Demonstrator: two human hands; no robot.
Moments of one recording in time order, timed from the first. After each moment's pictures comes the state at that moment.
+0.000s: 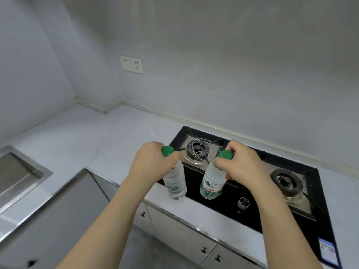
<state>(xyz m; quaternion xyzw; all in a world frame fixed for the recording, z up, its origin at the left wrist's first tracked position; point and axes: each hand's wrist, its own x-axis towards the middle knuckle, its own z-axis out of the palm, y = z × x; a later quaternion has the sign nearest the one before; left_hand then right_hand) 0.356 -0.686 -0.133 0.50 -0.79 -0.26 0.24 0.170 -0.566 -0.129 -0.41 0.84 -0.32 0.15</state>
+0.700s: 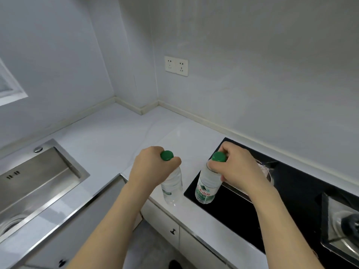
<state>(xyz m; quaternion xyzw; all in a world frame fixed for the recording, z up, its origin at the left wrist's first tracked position) 0.445 -0.825 -0.156 0.58 -0.72 -0.26 0.25 0.251 -0.744 -0.140 -0.51 0.77 -0.31 0.21</state>
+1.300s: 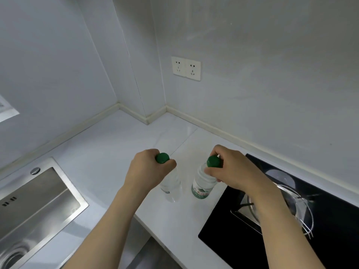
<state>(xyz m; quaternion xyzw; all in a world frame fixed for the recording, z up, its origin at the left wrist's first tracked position) 0.426 -0.993 -0.177 0.62 -0.69 -0.30 0.23 0.211 -0.920 -0.163 -0.59 0.72 -0.21 0.28</state>
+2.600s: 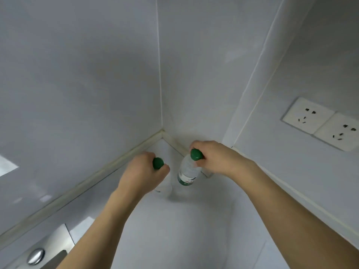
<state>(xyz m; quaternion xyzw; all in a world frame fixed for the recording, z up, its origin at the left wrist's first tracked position) 0.649 -1.450 -0.229 0.64 -0.71 -0.25 0.18 0.431 -1.451 -0.199 -0.75 0.62 -0.04 0.21</state>
